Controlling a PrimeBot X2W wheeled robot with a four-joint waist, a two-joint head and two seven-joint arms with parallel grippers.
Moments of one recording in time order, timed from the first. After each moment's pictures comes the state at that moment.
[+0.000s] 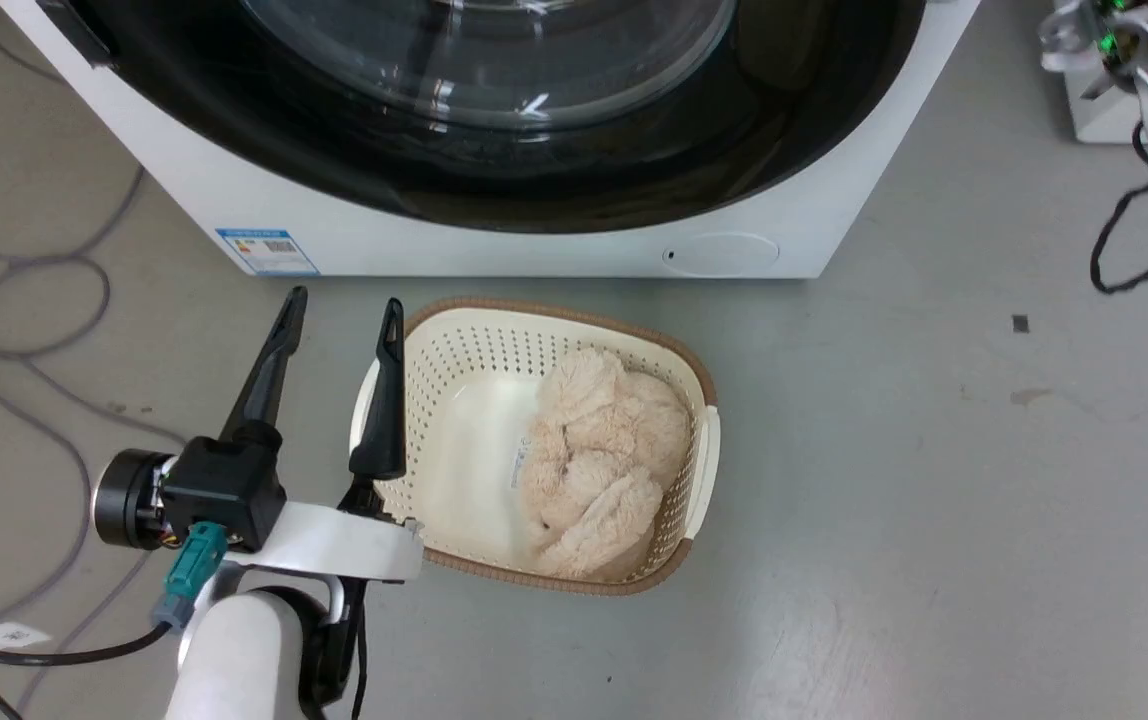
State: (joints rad) left arm -0.23 0.05 -0.06 -0.03 -0.06 -0.06 -0.20; right arm -1.28 -0.21 0.17 0.89 1.25 0.13 0.27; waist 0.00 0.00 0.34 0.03
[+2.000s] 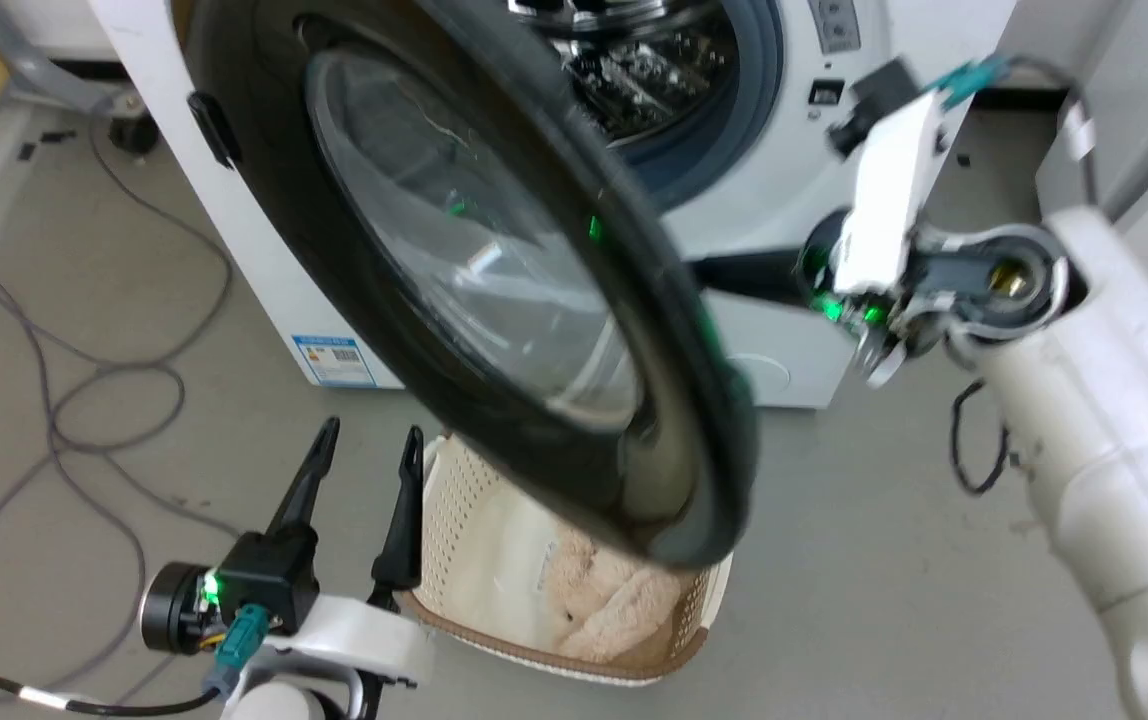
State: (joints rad) left arm -0.12 0.06 -0.08 0.12 -0.07 -0.05 -0.26; right arm -1.04 -0.18 0.49 0.75 1.56 0.13 0.94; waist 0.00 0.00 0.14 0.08
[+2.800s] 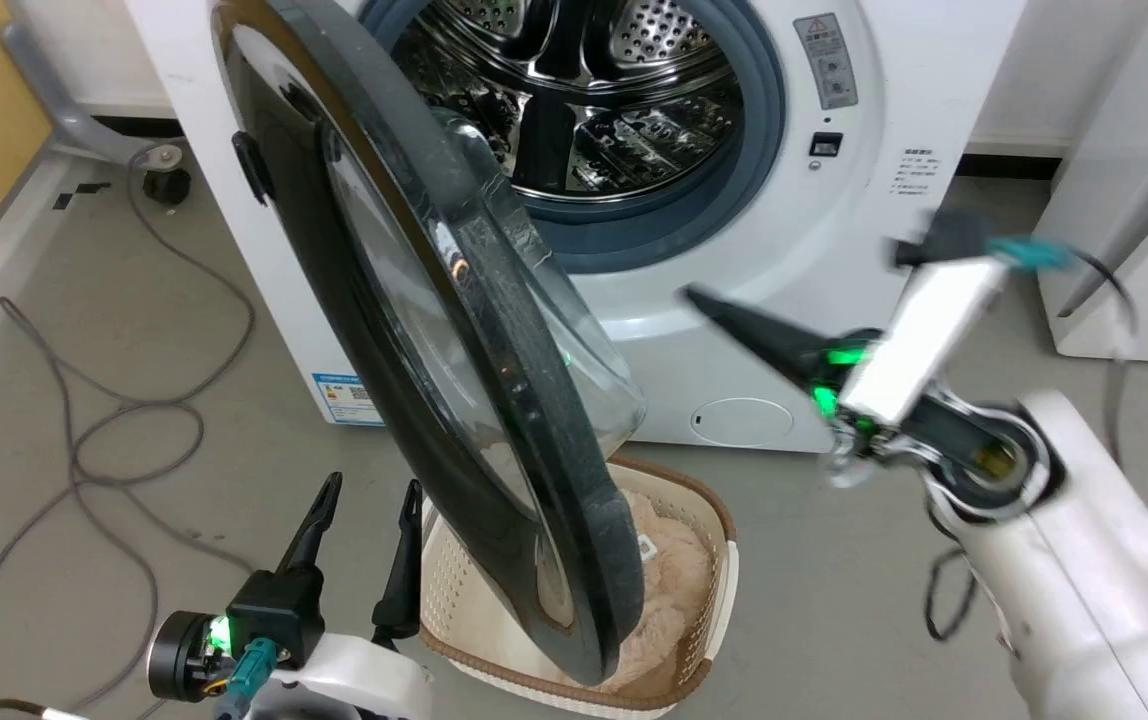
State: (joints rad) left arm -0.06 0.06 -0.09 0.17 -0.07 -0.05 -0.26; right arm -0.67 -0.17 0.38 0.41 1.50 0.13 0.56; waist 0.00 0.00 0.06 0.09
